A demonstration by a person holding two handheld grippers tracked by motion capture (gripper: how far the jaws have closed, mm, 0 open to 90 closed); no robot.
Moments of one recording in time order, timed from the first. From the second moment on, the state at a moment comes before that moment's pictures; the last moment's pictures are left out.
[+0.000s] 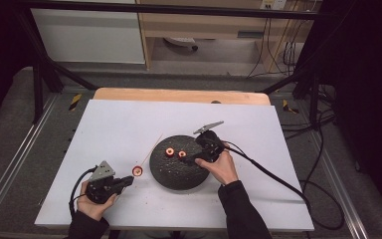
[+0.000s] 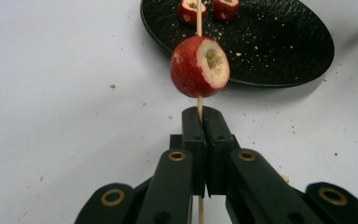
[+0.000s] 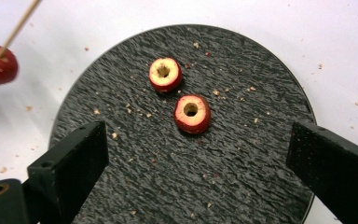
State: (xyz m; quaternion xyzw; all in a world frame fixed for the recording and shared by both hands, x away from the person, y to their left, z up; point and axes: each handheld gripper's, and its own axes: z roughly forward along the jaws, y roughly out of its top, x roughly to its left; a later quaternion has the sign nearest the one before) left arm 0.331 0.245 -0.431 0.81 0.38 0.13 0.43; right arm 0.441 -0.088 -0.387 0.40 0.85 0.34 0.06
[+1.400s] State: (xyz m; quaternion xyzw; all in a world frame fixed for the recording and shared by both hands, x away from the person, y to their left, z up) left arm 0.329 0.244 -0.433 0.81 0.38 0.13 0.43; right arm 0.479 -0.042 -0.410 0.40 0.88 0.24 0.03
